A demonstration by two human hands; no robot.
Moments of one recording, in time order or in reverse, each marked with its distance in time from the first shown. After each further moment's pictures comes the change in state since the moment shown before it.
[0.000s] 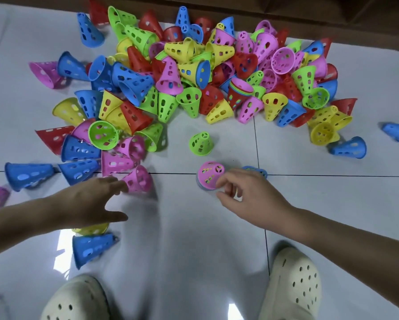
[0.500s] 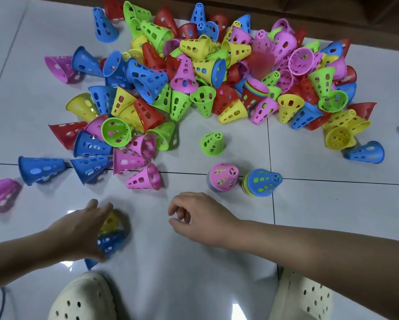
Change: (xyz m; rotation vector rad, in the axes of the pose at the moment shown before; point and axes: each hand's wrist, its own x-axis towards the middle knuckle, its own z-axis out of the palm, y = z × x) left_hand -0.036 -0.011 0.058 0.111 -0.158 -0.252; right_hand 0.031 -0.047 0.096 0.091 -0.309 -0.087
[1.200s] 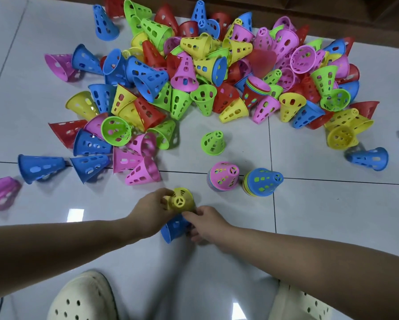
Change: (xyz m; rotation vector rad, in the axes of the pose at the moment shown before) left_hand 0.064 0.106 -0.006 -0.984 0.186 -0.003; right_hand 0.001 0.049 0.051 0.677 0.017 0.832
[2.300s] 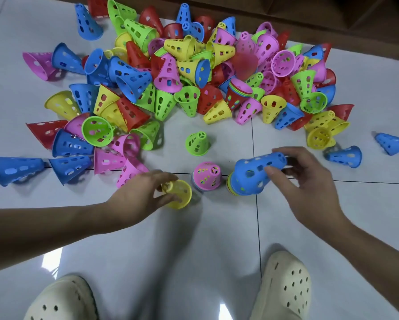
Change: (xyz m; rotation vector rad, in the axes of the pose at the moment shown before) left_hand 0.003 0.042 -0.023 0.309 0.133 0.599; right_hand -0.129 -0.035 -0.167 -0.125 0.641 -0.832
